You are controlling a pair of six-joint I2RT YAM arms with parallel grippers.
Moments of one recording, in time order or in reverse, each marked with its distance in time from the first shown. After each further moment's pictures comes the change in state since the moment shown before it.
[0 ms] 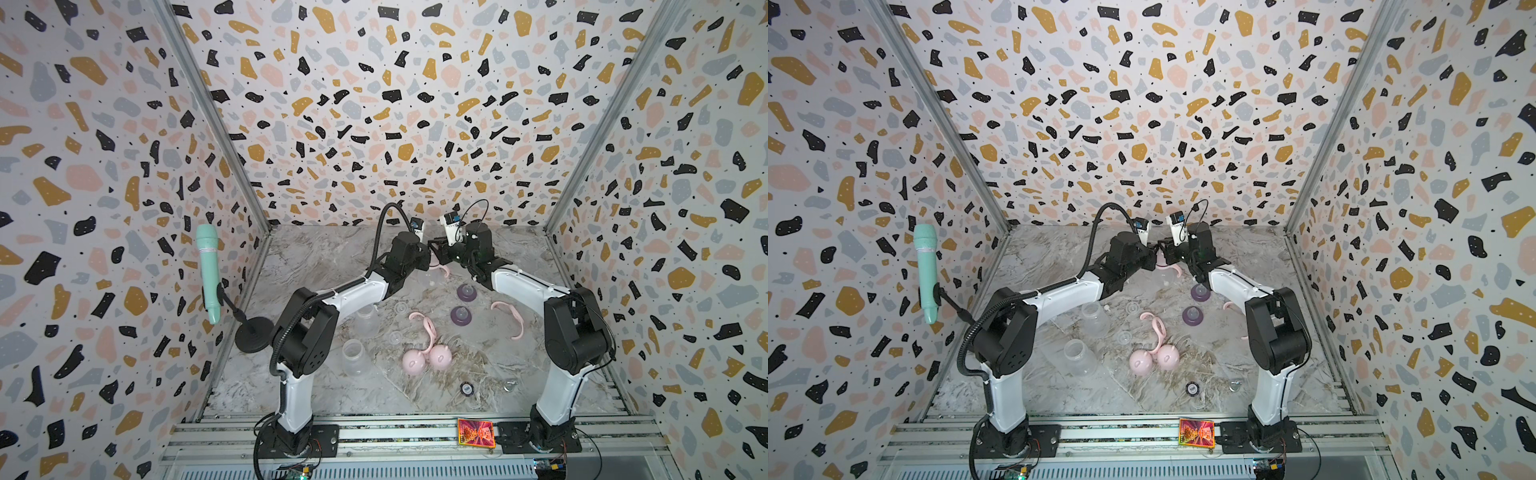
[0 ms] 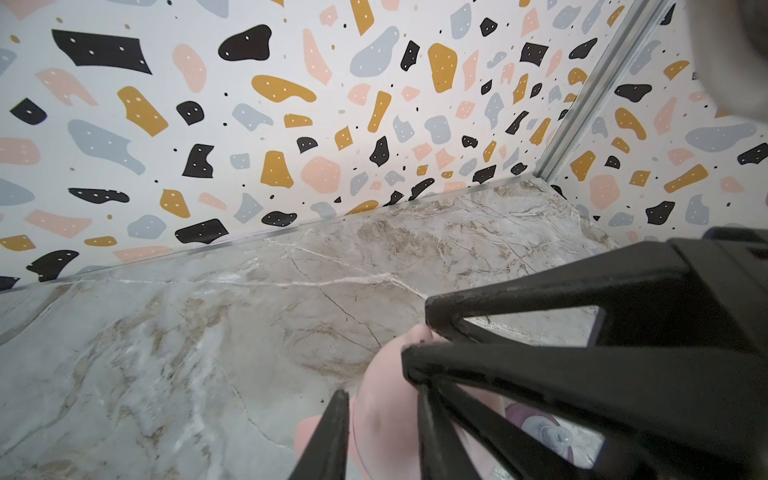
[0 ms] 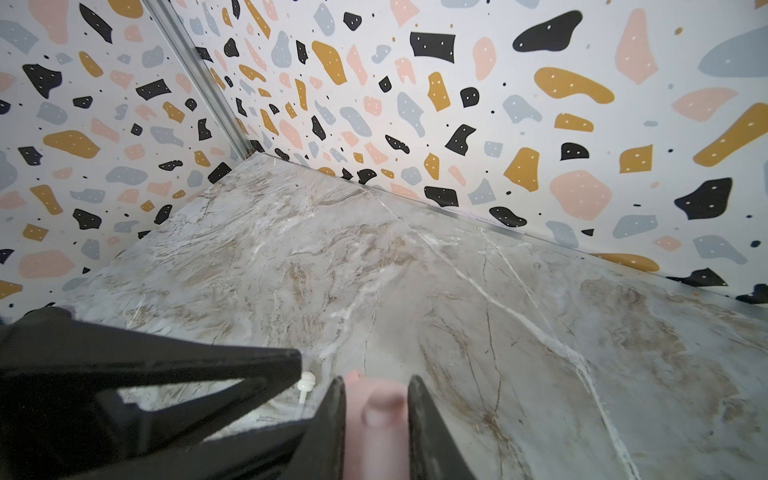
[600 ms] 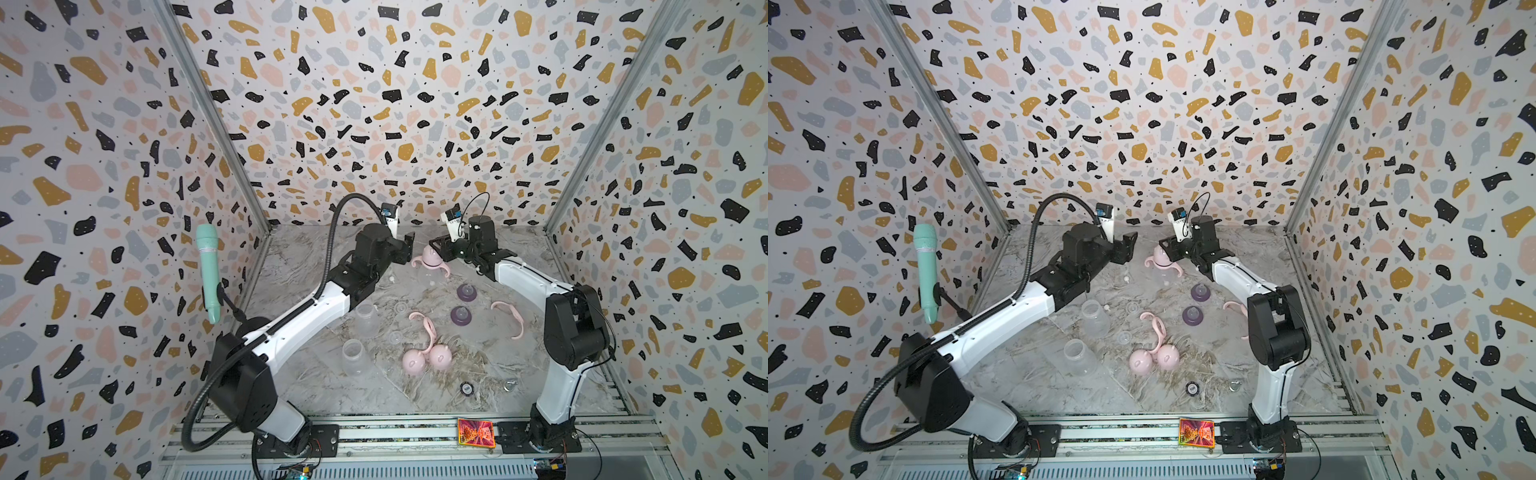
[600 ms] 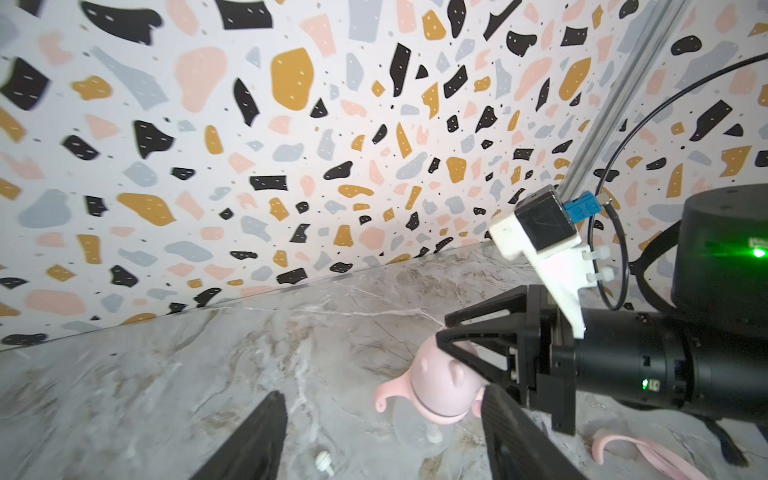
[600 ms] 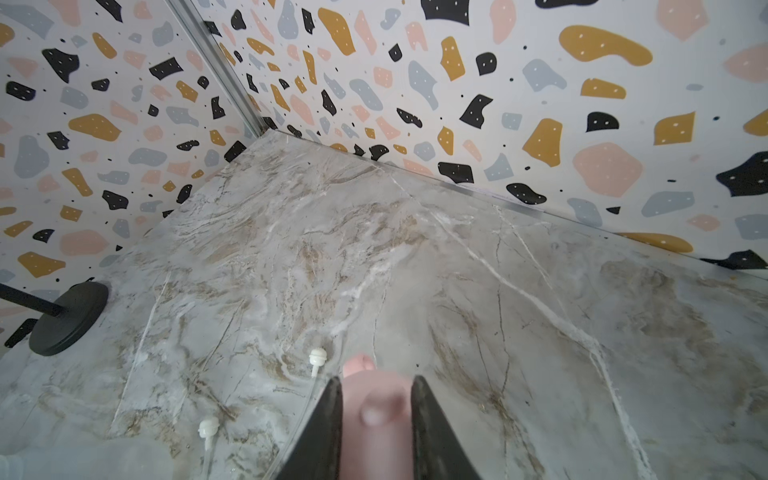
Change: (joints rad) left arm 0.035 -0.476 -0.207 -0.133 -0.120 0.044; right arm -0.050 0.028 0.119 -0.174 -0.094 -0.018
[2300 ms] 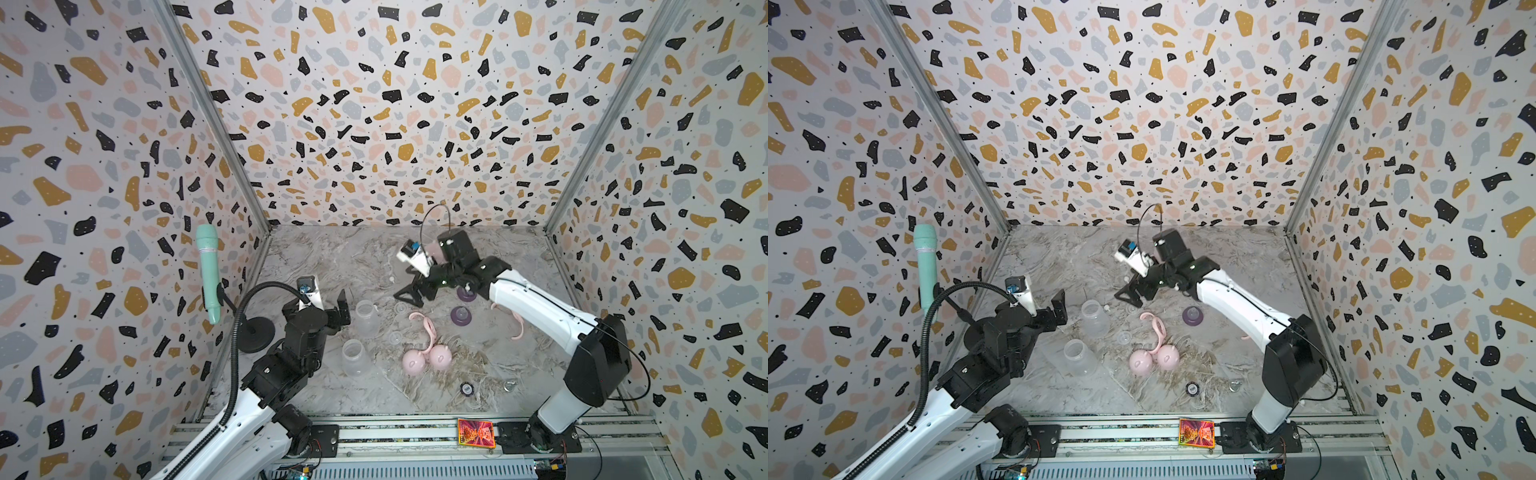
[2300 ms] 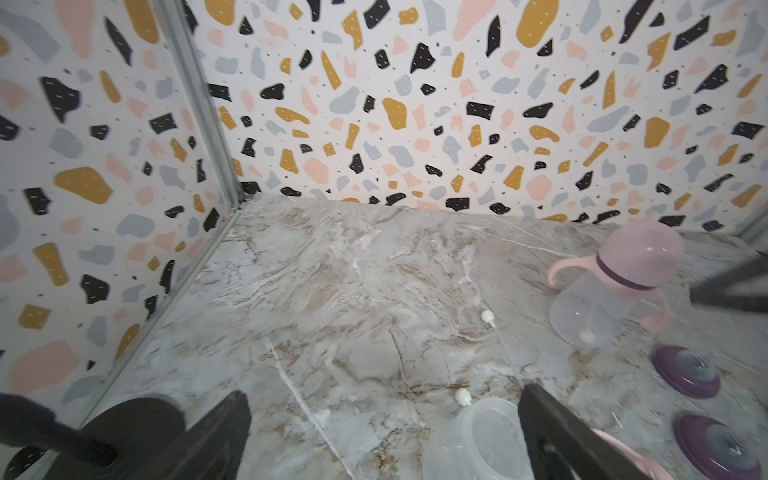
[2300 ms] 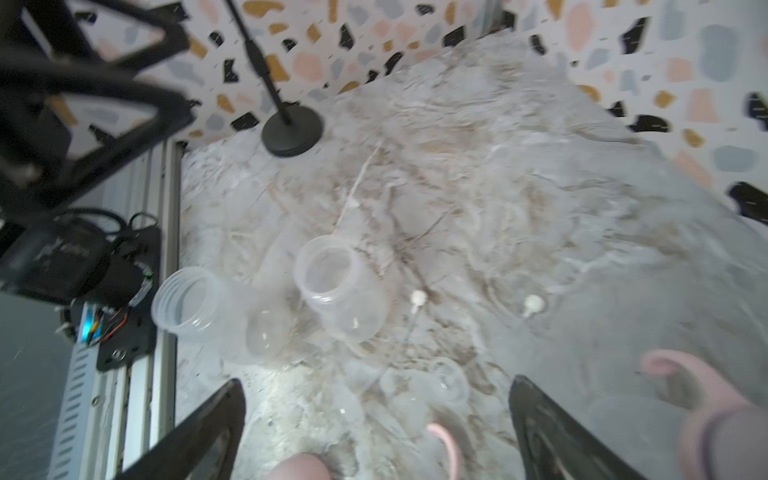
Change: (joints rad) left arm 0.011 -0.836 -0.604 -0.317 -0.424 -0.143; right arm 0.380 -0.264 -0.067 -0.423 -0.124 -0.344
